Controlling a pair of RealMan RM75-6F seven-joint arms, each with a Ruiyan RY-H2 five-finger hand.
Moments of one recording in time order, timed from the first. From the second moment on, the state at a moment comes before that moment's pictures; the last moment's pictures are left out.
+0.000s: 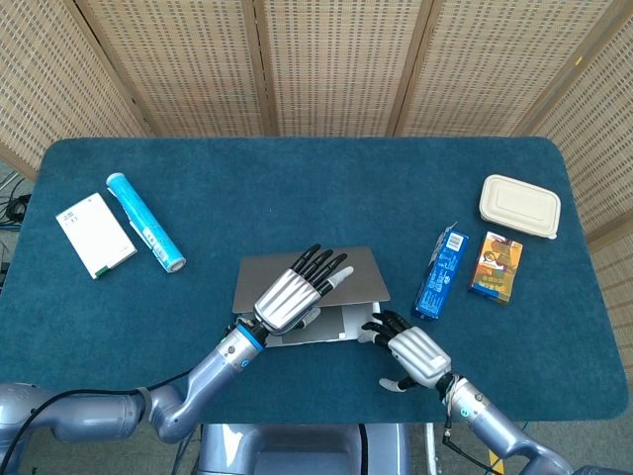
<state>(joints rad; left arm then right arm) -0.86 -1.76 -0.19 -1.52 1.35 1.05 0.57 0.47 -1.41 -0.03 -1.58 -1.67 1.01 0.14</state>
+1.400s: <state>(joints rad) -0.86 -1.76 -0.20 -1.47 1.28 1.06 0.59 0.51 -1.56 -0.08 -1.38 -1.65 1.03 0.33</state>
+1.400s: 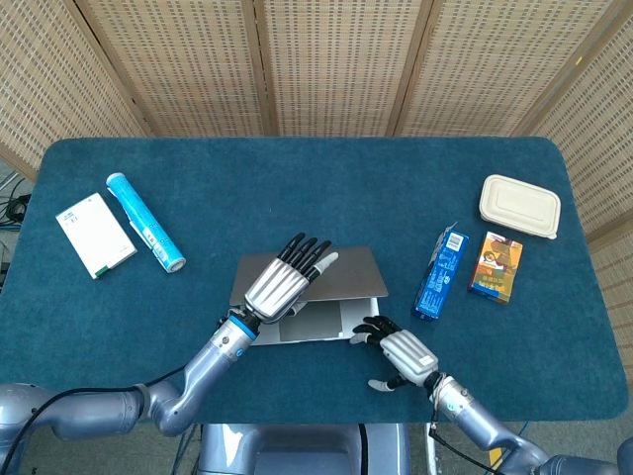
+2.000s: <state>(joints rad) -0.87 -1.75 -0.23 -1.46 1.23 1.05 0.58 0.50 -1.58 -0.11 -1.36 -1.65 1.04 0.32</state>
